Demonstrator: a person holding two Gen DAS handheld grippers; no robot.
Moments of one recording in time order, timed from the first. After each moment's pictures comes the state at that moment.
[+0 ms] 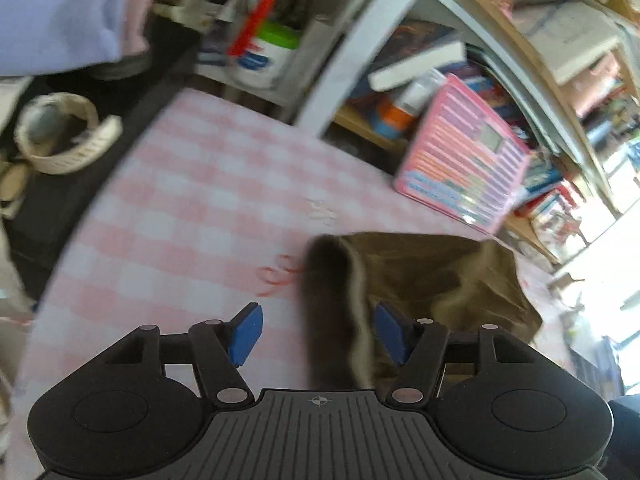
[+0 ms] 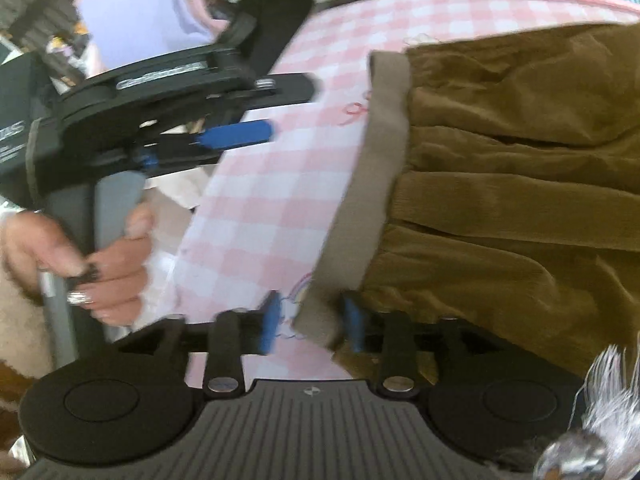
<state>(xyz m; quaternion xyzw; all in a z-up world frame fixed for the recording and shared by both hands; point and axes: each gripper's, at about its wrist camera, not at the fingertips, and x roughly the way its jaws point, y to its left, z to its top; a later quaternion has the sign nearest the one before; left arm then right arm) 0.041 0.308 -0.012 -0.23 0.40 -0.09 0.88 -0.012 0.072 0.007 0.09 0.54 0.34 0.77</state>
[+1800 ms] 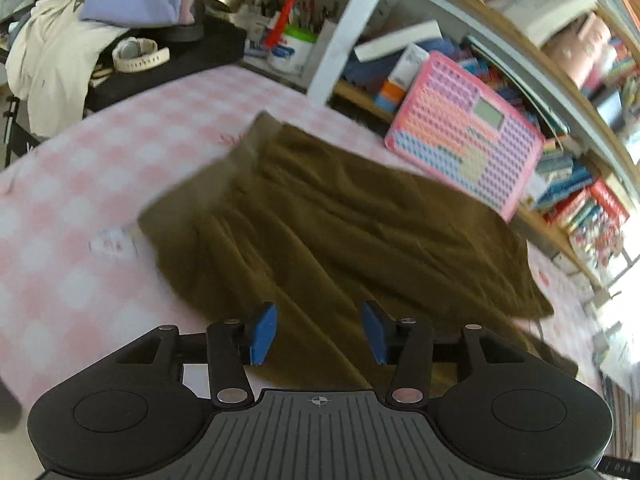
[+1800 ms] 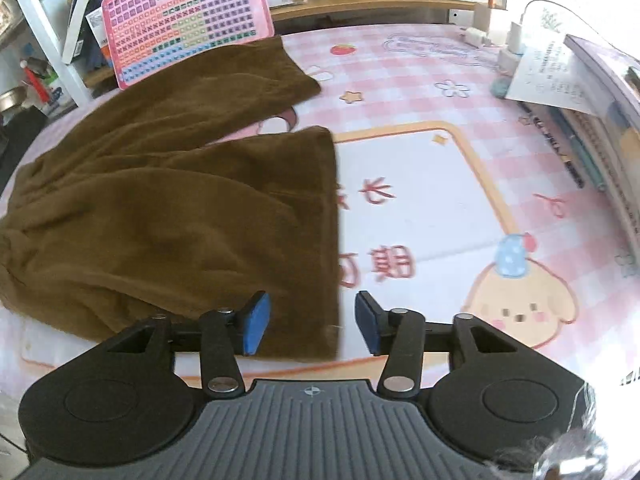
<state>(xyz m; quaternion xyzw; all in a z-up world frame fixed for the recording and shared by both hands) -0.095 0.105 -0.022 -0.25 0.35 0.09 0.90 -0.063 -0.325 -0.010 0.06 0.48 0.05 0.87</state>
